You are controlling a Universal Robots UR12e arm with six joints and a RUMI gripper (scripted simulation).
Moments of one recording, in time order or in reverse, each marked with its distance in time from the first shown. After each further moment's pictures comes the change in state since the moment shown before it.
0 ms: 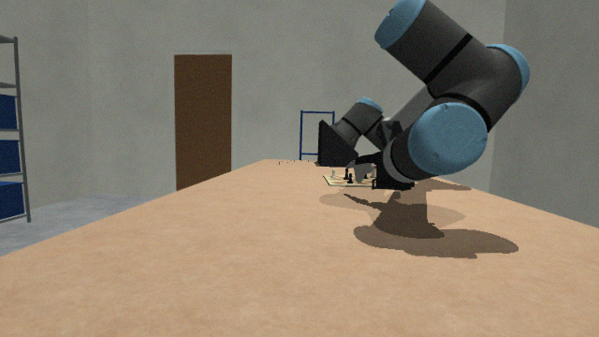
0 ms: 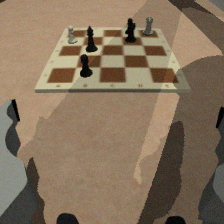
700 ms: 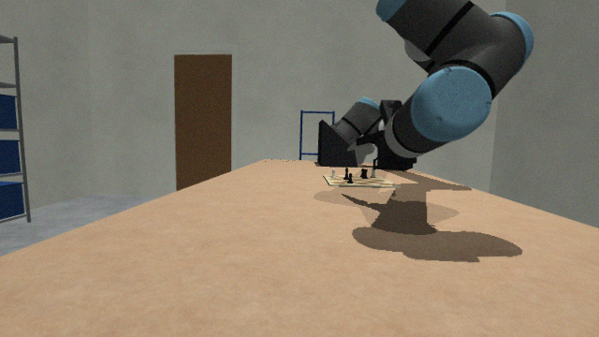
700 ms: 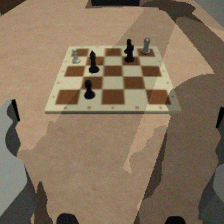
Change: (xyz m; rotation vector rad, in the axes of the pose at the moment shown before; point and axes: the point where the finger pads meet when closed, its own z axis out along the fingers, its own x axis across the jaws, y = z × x) arm -0.001 -0.044 -0.013 0.000 -0.001 0.001
